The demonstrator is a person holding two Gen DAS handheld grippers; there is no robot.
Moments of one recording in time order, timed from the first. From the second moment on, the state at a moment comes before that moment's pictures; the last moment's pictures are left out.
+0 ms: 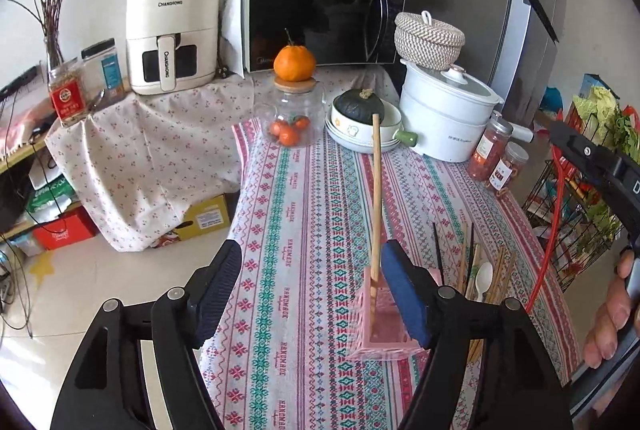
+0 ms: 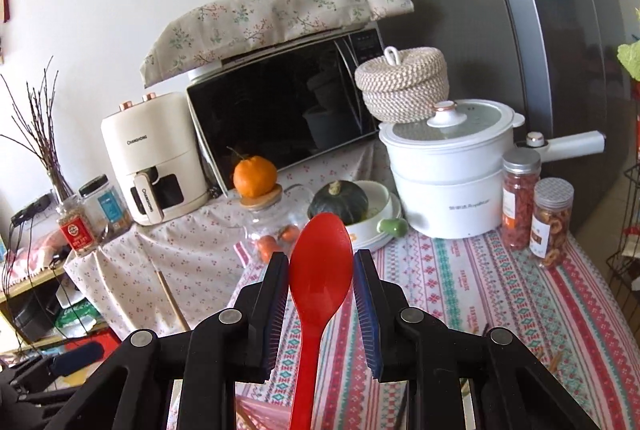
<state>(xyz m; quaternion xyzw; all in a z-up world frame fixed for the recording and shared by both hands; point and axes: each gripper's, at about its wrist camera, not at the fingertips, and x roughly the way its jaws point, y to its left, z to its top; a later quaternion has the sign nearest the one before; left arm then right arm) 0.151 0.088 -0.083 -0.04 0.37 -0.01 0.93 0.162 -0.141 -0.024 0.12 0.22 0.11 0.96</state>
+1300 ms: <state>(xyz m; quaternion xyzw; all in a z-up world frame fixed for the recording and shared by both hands) 0.137 0.103 -0.110 0.00 0.45 -0.02 0.89 0.161 -0.102 -0.039 0.06 0.24 0.12 0.96</state>
